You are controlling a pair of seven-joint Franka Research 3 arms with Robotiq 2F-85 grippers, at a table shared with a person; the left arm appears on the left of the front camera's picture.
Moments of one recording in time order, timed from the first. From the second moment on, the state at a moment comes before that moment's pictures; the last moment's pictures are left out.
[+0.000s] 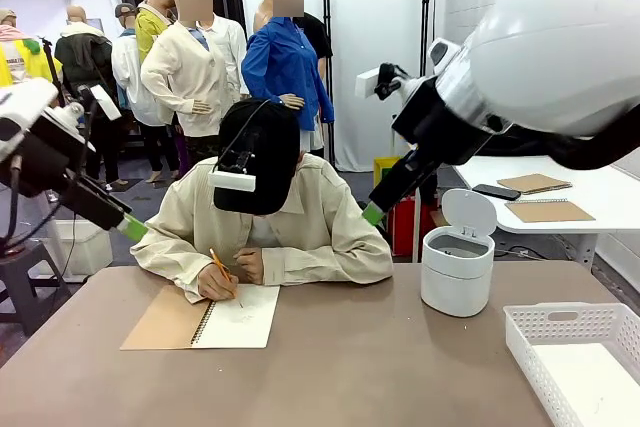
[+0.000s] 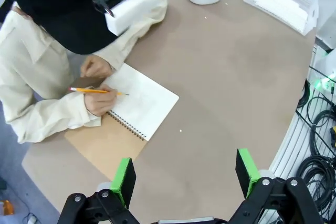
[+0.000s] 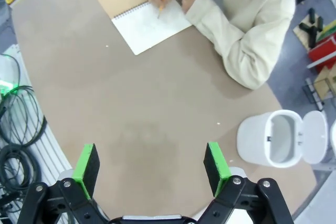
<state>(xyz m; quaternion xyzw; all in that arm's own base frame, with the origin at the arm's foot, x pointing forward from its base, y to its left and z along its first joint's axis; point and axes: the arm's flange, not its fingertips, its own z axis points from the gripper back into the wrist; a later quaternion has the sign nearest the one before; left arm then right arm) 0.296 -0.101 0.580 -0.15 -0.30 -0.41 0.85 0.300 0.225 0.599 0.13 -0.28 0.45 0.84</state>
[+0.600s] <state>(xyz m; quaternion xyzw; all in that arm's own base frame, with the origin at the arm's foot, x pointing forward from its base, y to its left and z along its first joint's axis) 0.296 -0.102 0.581 -0.14 -0.31 -0.41 0.85 0.300 0.222 0.602 0.12 -0.29 0.45 0.84</state>
